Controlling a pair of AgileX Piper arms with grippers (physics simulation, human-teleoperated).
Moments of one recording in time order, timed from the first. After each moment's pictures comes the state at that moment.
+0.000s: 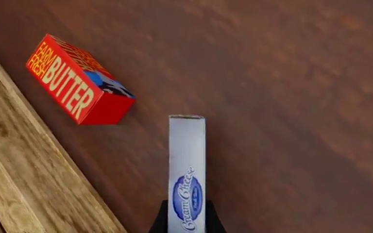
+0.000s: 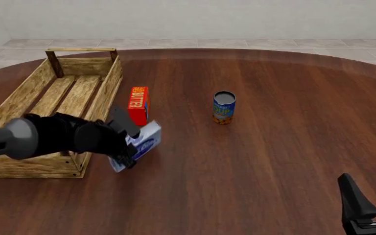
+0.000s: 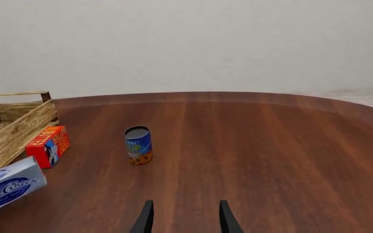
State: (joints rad) left arm -0.36 1.64 -0.89 0.28 0.51; right arm 0.04 0.00 0.00 0.02 0.06
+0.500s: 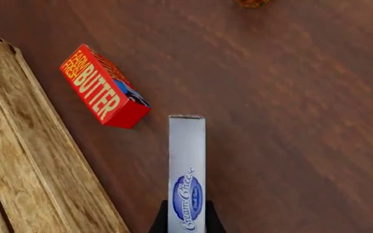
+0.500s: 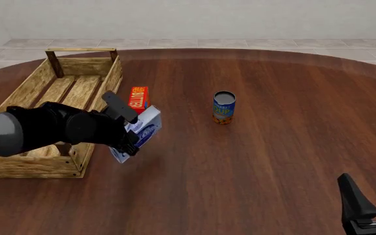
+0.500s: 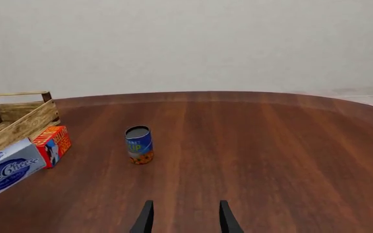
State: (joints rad) left arm -0.38 1.57 -0.94 0.33 0.38; right arm 0.04 0.00 0.00 0.02 0.06
